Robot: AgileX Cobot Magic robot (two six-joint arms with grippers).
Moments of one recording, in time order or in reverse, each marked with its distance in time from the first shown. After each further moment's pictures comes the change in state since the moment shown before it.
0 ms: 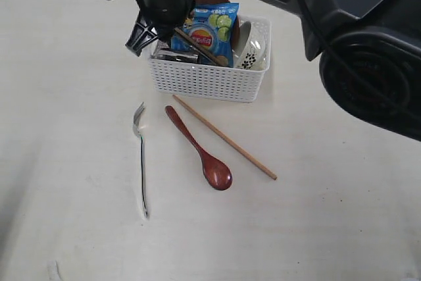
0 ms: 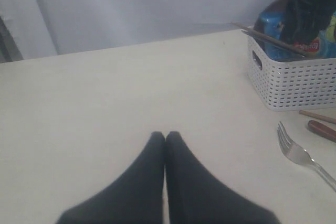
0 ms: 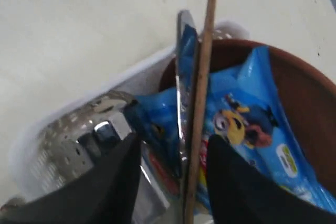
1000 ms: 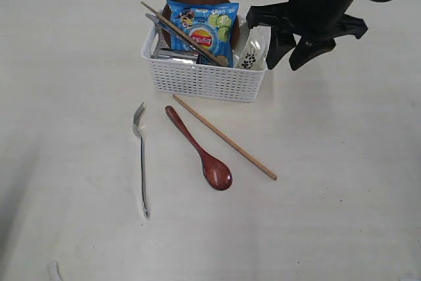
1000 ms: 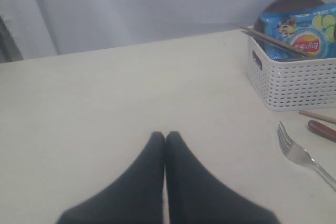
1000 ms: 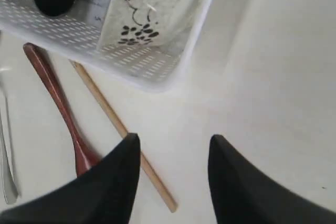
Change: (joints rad) left arm 0.000 0.000 0.000 0.000 0.000 0.000; right arm -0.480 -0.477 0.677 0.686 0.041 0.032
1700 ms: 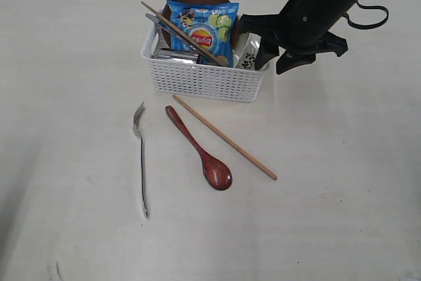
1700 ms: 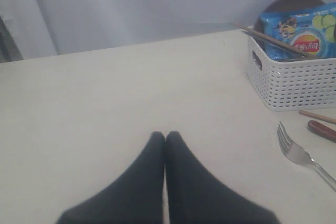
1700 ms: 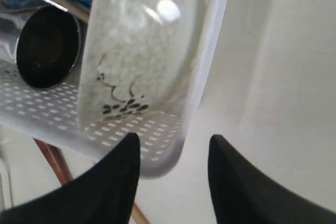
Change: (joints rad) left arm 0.000 0.000 0.000 0.000 0.000 0.000; right arm 0.000 0.054 0.093 0.071 -0.272 0.044
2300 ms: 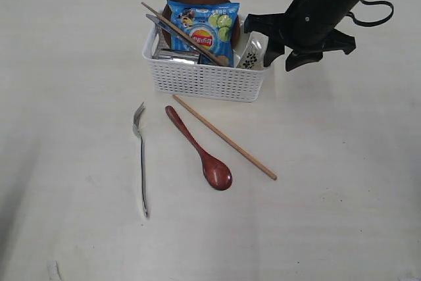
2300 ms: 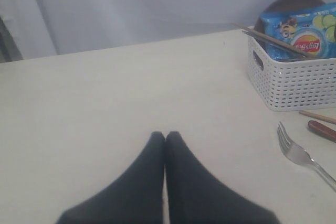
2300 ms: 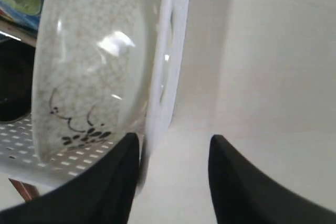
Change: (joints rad) left arm 0.000 0.000 0.000 0.000 0.000 0.000; right arm 0.000 0.007 0.000 -0.131 -0.039 0.133
